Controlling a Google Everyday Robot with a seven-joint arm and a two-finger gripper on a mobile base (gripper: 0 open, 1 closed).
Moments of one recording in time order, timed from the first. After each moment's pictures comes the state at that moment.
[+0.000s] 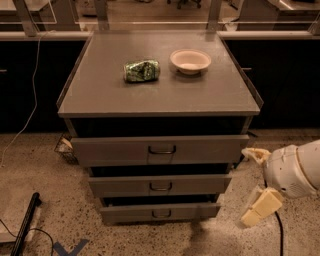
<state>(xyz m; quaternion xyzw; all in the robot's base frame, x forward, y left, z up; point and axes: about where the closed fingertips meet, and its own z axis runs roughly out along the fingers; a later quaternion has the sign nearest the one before) 0.395 -0.191 0.775 -0.54 0.77 0.19 0.27</state>
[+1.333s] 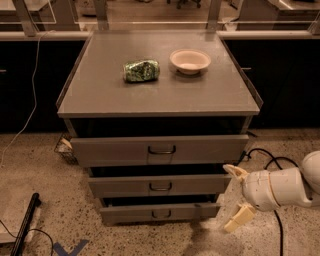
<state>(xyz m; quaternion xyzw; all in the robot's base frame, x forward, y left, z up) 0.426 -0.182 0.650 -0.56 0.72 0.24 0.33</state>
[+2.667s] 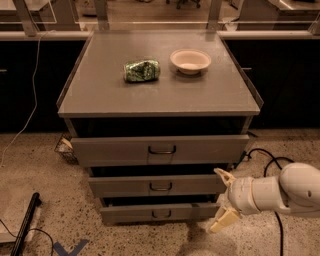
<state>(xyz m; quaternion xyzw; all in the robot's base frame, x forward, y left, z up) 0.444 -0.161 0.603 -0.57 0.72 0.21 0.34</state>
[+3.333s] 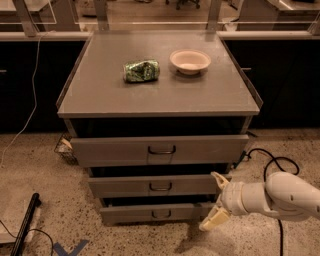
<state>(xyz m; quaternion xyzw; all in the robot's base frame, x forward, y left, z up) 0.472 -0.162 0.544 -0.55 0.73 0.19 0.36</state>
